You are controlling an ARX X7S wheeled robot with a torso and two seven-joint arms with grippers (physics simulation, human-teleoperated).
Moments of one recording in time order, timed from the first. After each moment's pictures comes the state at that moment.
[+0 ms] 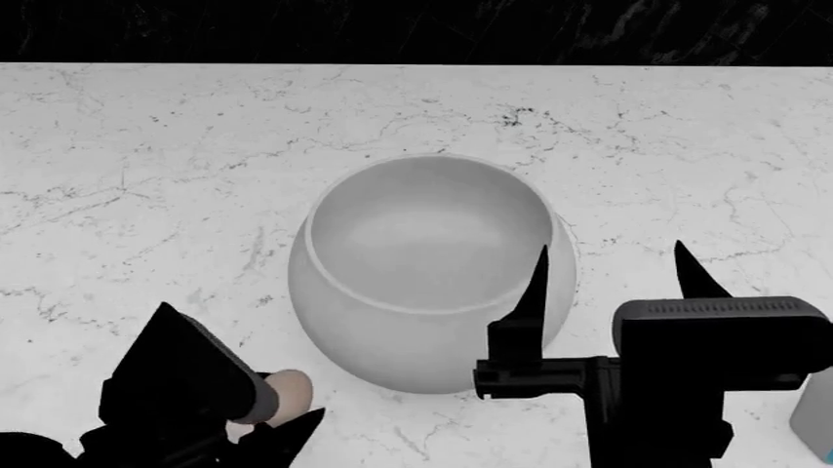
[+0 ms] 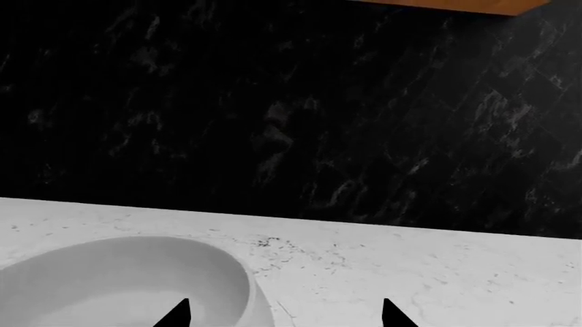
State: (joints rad) left arm -0.63 -0.40 0.44 0.27 -0.57 -1.02 0.17; right arm 0.35 0.33 -0.12 -0.49 0.32 0.60 0.26
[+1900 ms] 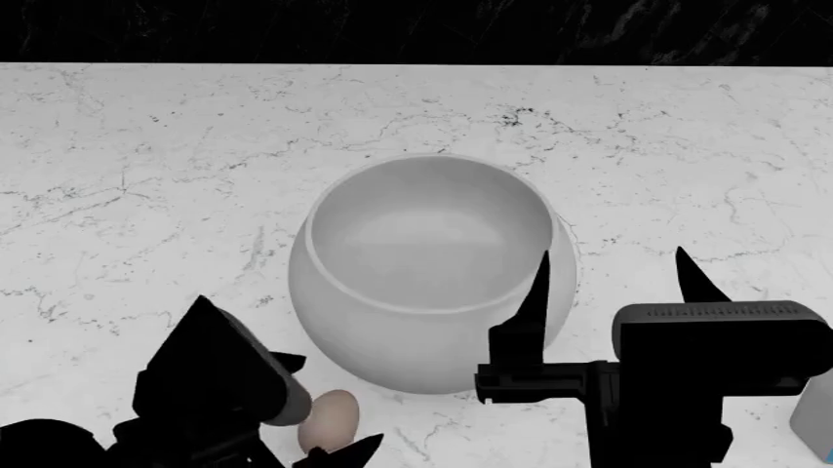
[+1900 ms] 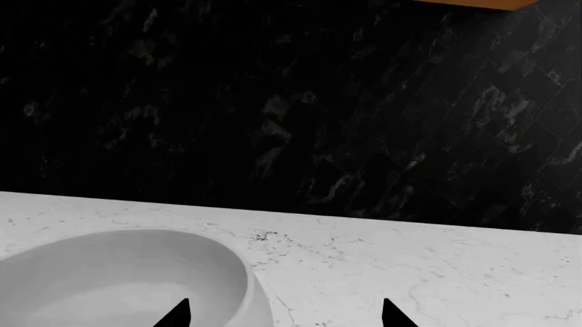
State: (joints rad) left arm -0.68 -0.37 0.50 0.26 -0.63 -1.03 0.17; right arm 0.34 0.36 -0.14 -0.49 0.34 0.60 0.29
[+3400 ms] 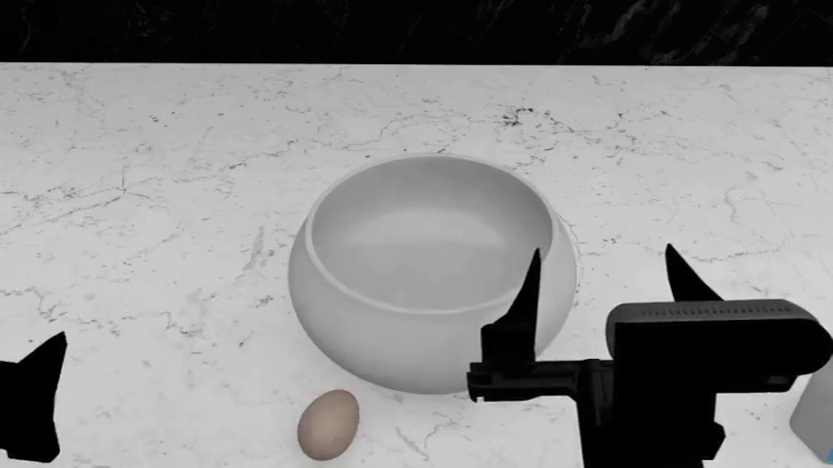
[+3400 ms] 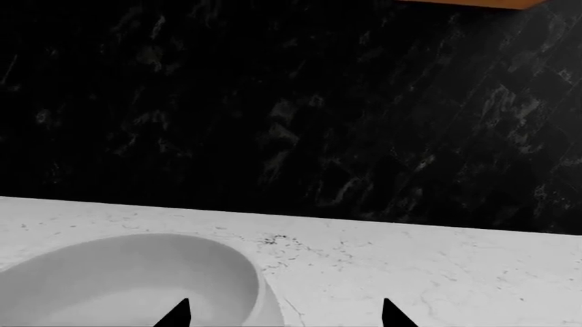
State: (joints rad) left arm -0.50 -0.53 -0.32 0.64 -1.12 -1.46 -0.43; right arm 0.35 0.36 -0.16 -0.47 0.36 0.56 0.29
